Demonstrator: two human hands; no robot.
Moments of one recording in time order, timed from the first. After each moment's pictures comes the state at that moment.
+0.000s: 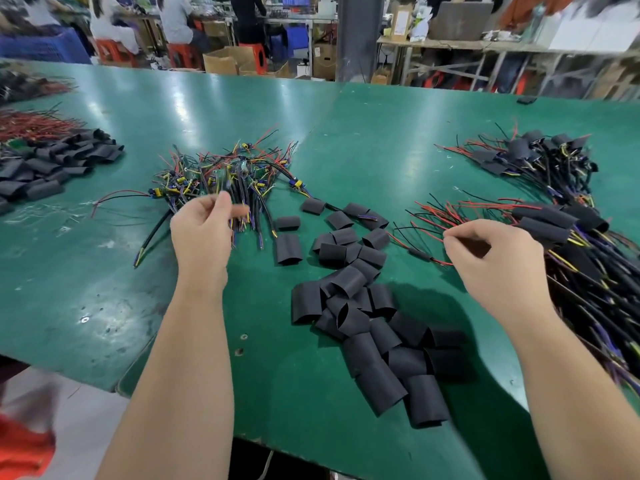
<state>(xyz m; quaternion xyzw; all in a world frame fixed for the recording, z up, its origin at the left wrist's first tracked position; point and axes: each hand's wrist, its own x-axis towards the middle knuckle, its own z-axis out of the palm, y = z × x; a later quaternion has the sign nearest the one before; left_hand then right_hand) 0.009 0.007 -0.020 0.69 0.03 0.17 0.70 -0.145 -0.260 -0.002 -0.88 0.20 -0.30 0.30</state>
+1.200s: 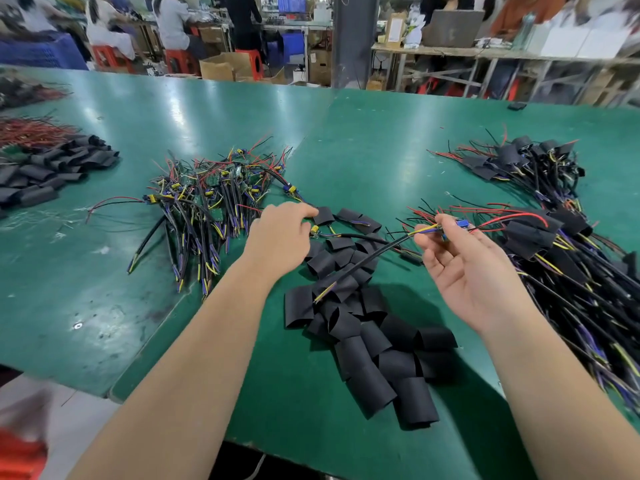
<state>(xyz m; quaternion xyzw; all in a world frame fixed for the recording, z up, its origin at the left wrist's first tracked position) 0.012 -0.059 -0.021 0.93 -0.25 0.08 0.25 -0.131 -0.254 -0.007 -0.44 0.15 -0.20 0.86</state>
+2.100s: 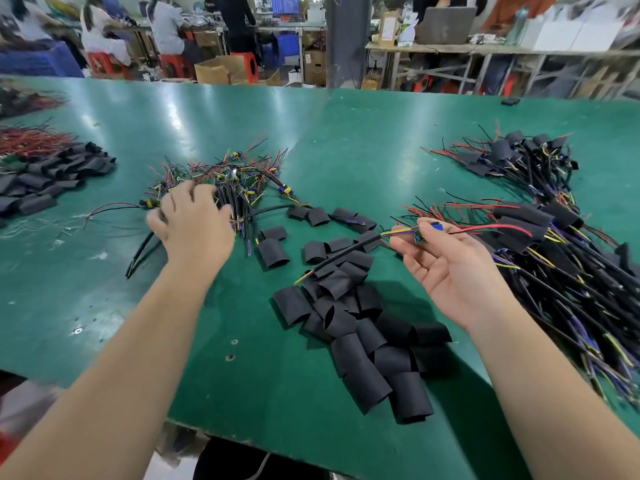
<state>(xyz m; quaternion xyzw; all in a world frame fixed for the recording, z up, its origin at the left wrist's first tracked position) 0.029 0.009 -0.011 0.96 -0.02 0.23 0.17 -0.131 -0.249 -0.013 -0.45 0.13 -0.16 0.87</state>
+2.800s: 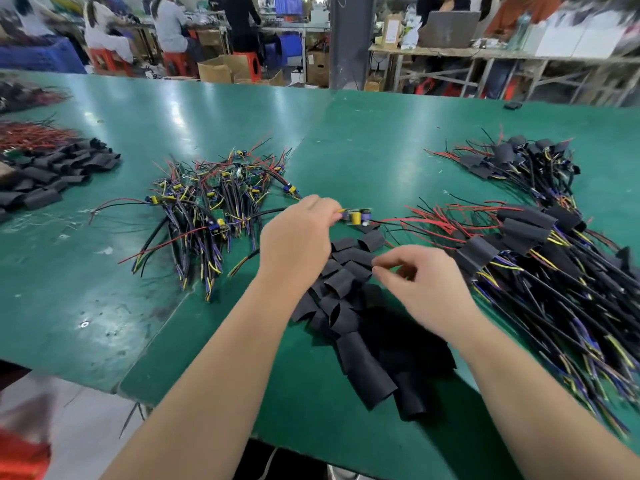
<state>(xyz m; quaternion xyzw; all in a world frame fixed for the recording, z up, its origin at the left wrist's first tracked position) -0.034 -0.071 -0.009 0.87 -0.31 0.28 0.26 -0.137 -0.221 -0.019 -0.89 0.08 -0.20 0.40</state>
